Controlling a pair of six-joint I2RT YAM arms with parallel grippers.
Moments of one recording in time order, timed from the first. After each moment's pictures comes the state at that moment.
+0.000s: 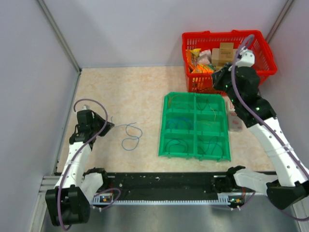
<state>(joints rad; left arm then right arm) 0.10 0.93 0.59 -0.39 0.19 -0.80 0.43 1.10 1.40 -0.42 0.26 0.39</state>
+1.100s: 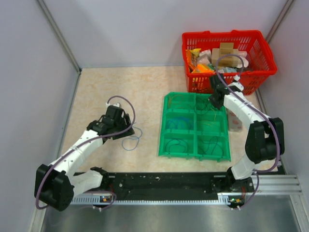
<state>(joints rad) -0.38 1.09 0.76 -0.63 -0.02 -0.63 0.24 1.59 1.25 -0.67 0.45 1.09</state>
